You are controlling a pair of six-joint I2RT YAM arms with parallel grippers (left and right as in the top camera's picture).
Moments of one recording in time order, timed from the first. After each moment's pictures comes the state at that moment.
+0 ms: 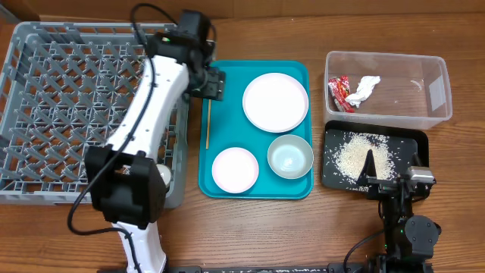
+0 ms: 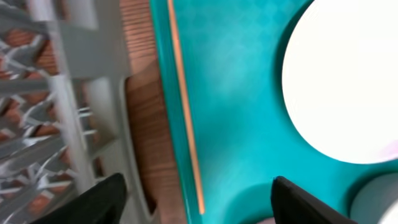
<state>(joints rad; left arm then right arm) -0.26 2.03 1.87 -1.13 0.00 -0.11 -0.10 0.01 0.02 -0.03 -0.02 0.04</state>
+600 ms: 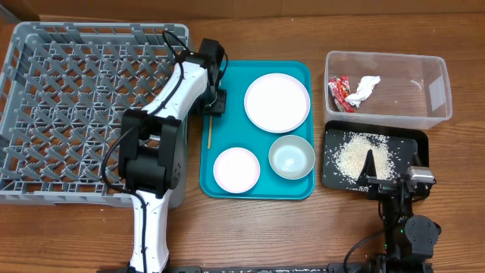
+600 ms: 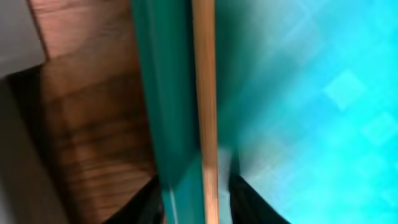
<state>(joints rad) -0.27 2.31 1.84 -1.05 -0.03 -0.18 -0.10 0.01 0.02 -0.03 -0.02 0.04</state>
